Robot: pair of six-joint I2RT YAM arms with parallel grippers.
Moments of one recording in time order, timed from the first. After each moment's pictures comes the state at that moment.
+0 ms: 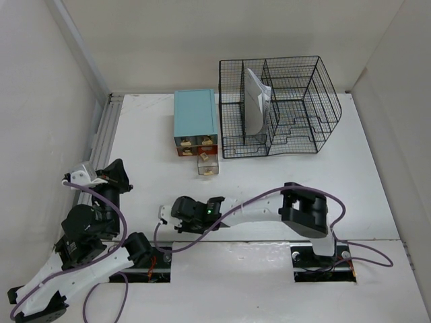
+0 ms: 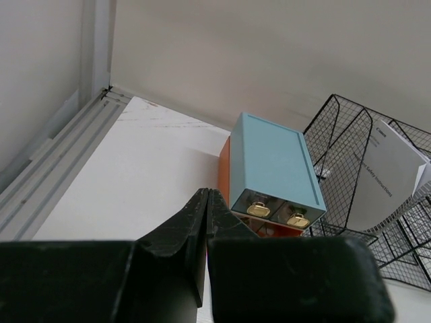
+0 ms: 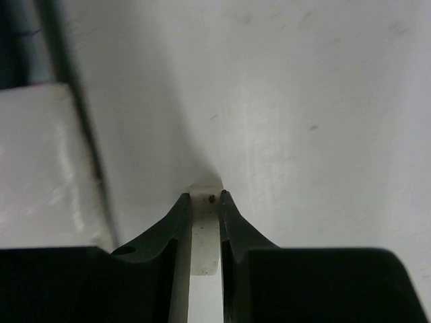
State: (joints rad) left arm -0.96 0.19 0.73 -0.29 -1.09 -0.15; right arm 1.36 1.97 1.33 -0.35 0.07 -0.18
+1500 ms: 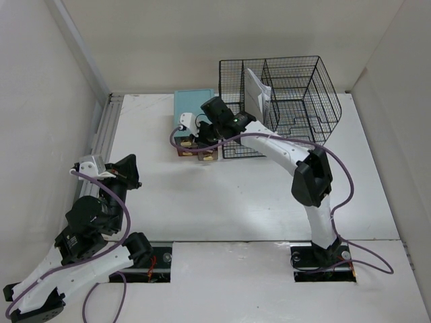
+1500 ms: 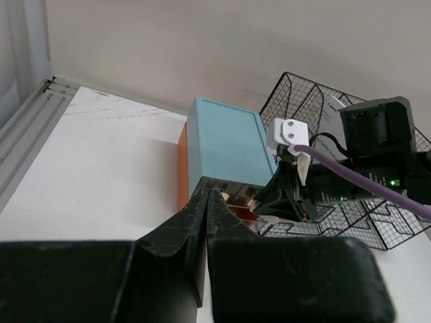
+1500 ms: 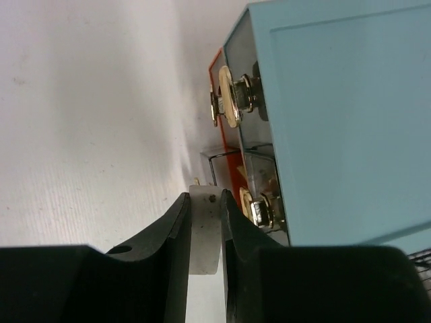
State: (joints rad) left arm -0.96 0.29 0.80 -0.35 -0.93 -0.25; right arm 0.79 2.09 1.96 -0.66 -0.30 -0.58
